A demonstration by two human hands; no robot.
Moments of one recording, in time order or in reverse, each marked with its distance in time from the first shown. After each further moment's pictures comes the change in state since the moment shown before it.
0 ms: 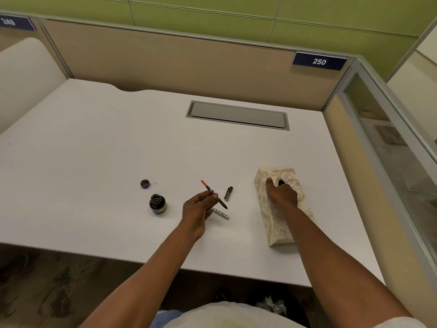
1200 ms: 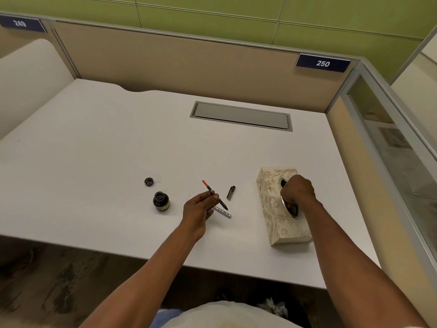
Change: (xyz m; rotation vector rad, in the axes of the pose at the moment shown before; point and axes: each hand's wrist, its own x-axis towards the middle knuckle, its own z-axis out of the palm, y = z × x) left_hand -0.009 -0.001 -0.004 0.005 0.012 0.011; right_hand 0.007 0.003 -0.040 -0.287 0.010 -0.105
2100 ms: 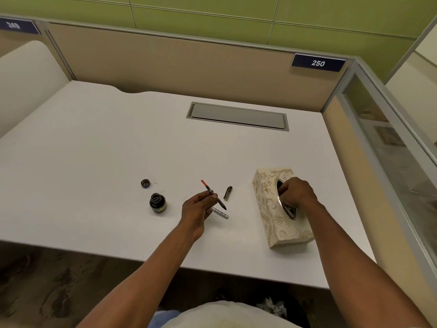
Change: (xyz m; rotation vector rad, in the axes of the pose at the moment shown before) left_hand 0.001 0.000 0.006 0.011 -0.009 0.006; right_hand 0.001 0.020 -0.004 -0.040 -0.080 -0.146
